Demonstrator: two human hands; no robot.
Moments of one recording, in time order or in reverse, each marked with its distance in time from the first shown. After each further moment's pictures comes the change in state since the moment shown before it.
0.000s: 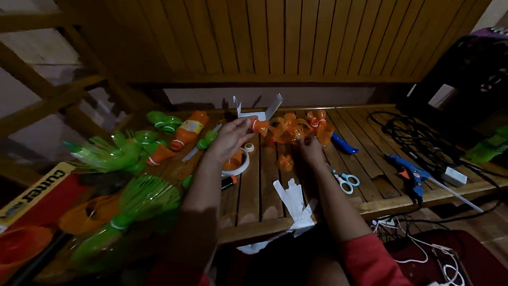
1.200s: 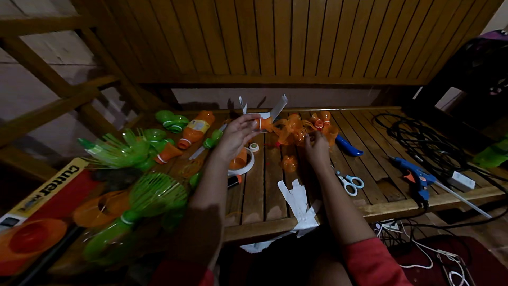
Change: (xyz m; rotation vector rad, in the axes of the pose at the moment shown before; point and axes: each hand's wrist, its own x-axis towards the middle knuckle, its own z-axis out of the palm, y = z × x) left_hand 0.002 -0.003 -0.002 -0.060 0.029 0.053; right_hand 0.003 0.006 0.004 -0.183 0.193 -0.209
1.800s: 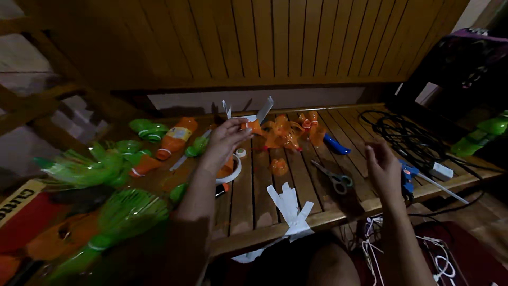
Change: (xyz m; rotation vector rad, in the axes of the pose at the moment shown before) left_hand -0.004 0.005 0.015 0.060 0.003 0.022; right_hand -0.073 0.063 -0.148 -0.016 0.254 -0.097
